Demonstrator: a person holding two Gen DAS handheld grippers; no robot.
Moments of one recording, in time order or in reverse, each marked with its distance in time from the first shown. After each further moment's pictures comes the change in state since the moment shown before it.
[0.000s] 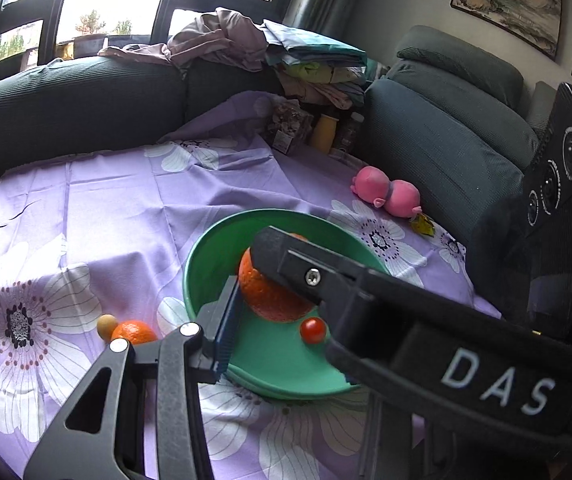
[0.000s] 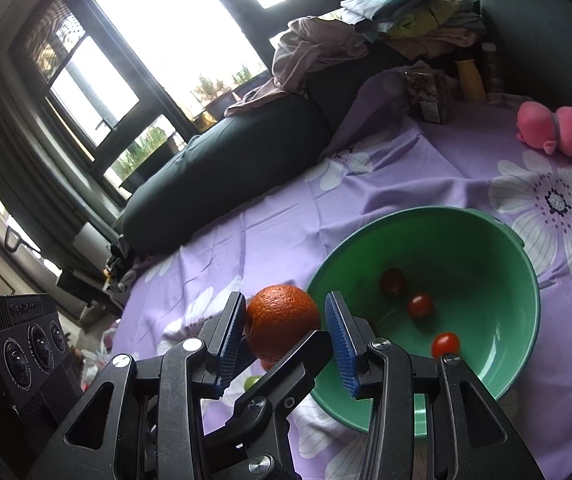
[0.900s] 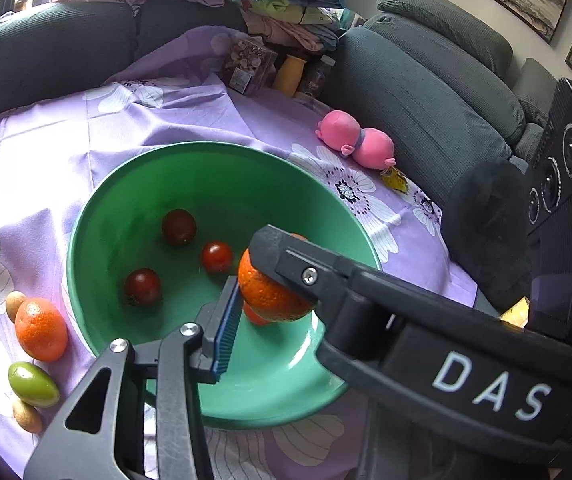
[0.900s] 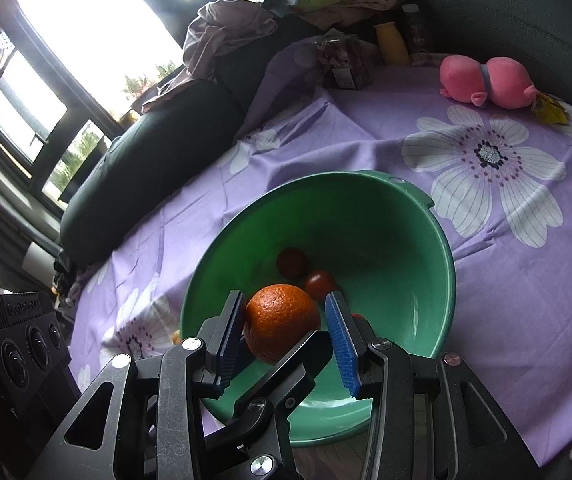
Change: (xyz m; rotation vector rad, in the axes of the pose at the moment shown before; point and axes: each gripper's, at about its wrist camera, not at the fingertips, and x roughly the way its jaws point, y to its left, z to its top) left arm 0.064 -0.018 -0.014 -0.025 0.184 -0.144; right arm 0.006 -0.056 -0.006 0.123 0.082 -0.194
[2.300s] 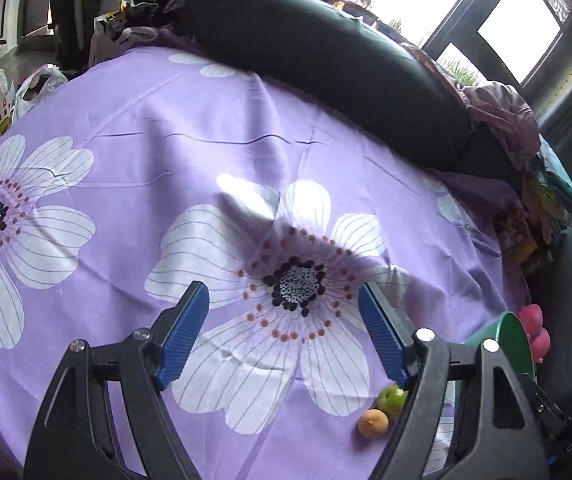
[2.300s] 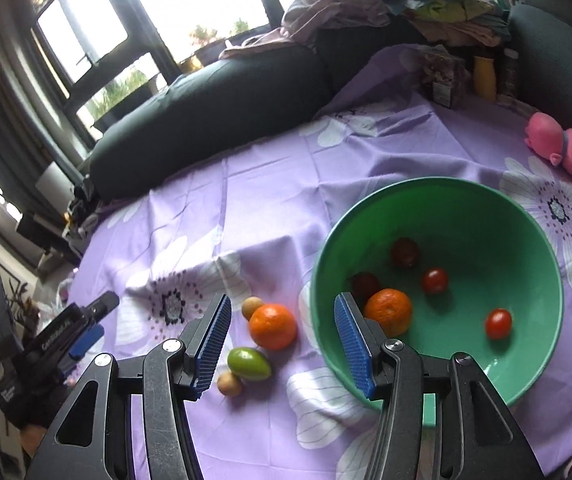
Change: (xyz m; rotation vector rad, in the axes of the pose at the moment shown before) left arm -0.175 0.218 -0.061 -0.695 -0.242 0.590; right arm 0.036 0.129 -0.037 -0.353 0.100 0.024
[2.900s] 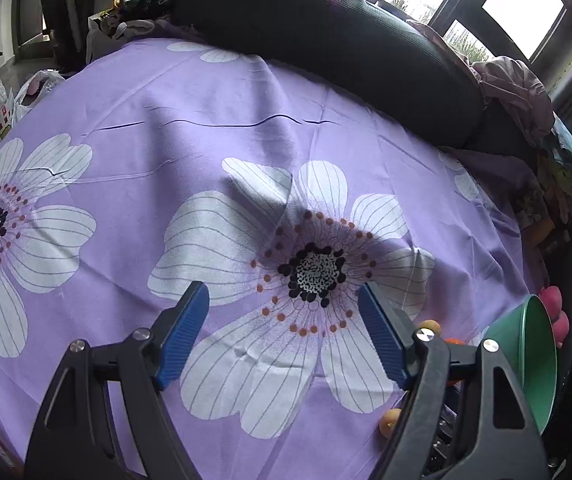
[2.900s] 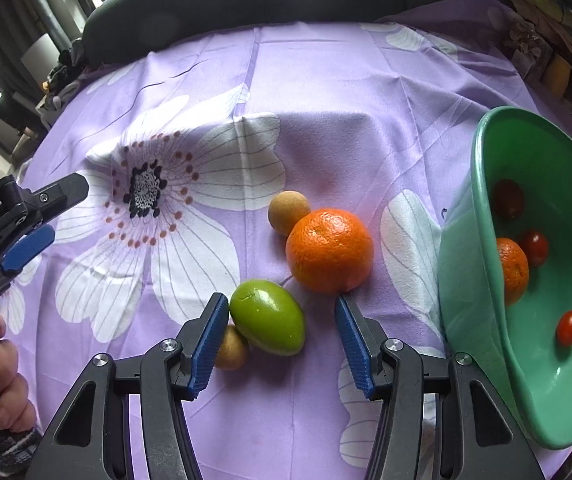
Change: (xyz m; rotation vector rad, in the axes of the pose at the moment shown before) left arm 0.012 -0.001 -0.001 0.053 0.031 0.045; right arm 0.089 0.033 -0.038 -0.183 0.301 -0.103
